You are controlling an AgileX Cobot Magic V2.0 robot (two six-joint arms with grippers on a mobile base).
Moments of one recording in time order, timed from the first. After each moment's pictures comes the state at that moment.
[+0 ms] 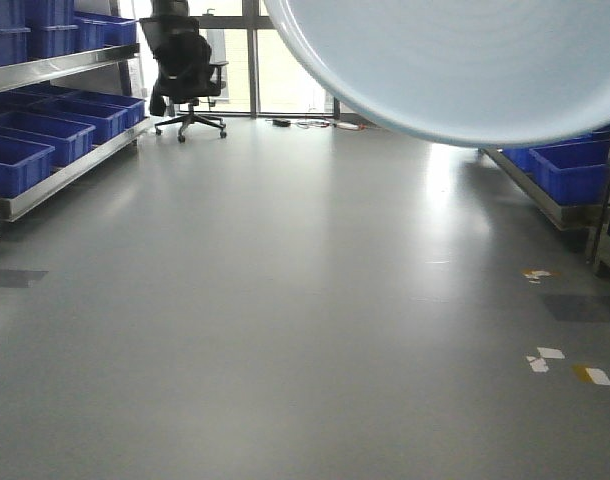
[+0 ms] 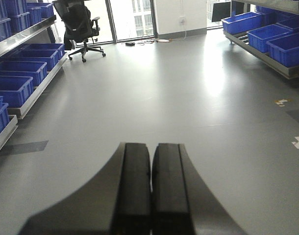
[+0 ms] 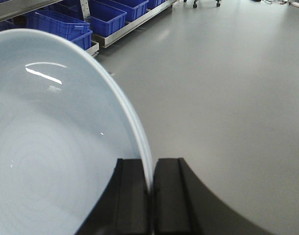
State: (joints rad) left arm -0.09 0.00 -0.34 -0.06 0.53 0.16; right arm 0.38 0.75 -0.66 0.26 0.22 -0.18
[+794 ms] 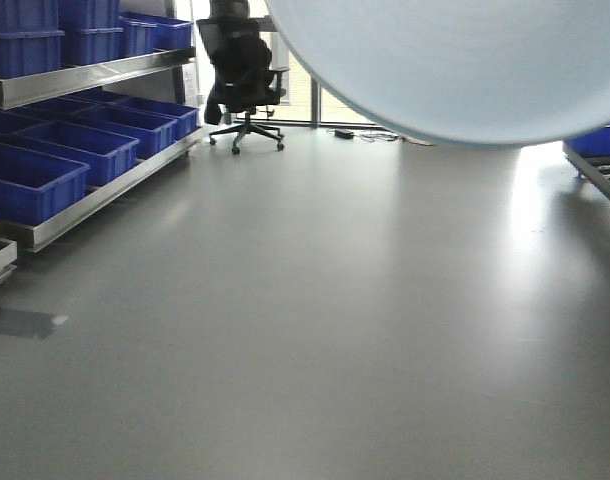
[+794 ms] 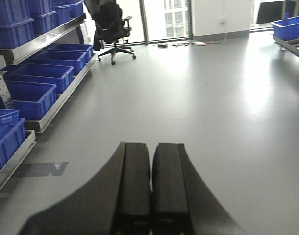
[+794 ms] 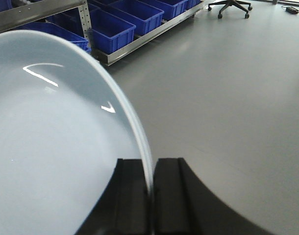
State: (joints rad) left arm -0.09 0.00 -0.34 -0.06 0.53 0.16; right arm 0.38 0.75 -0.66 0.26 0.22 -0.18
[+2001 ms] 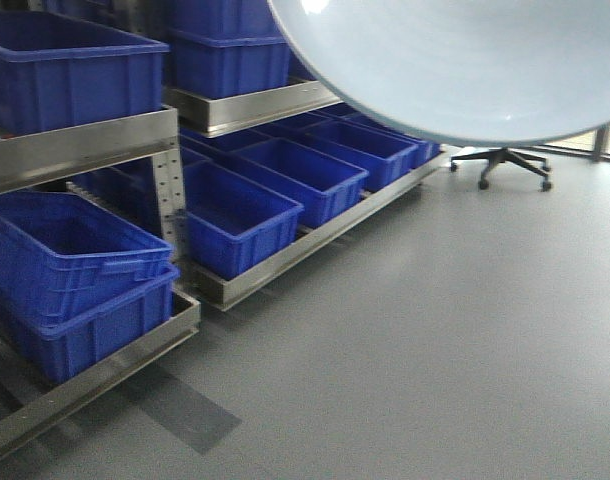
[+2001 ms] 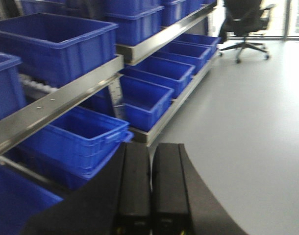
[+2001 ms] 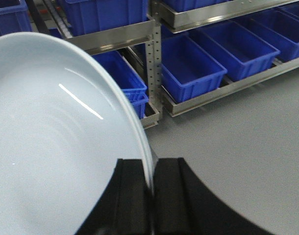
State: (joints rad) left arm -0.09 0.00 -0.34 -0.06 0.53 0.16; right arm 0.38 0.75 -0.66 0.26 0.22 -0.18
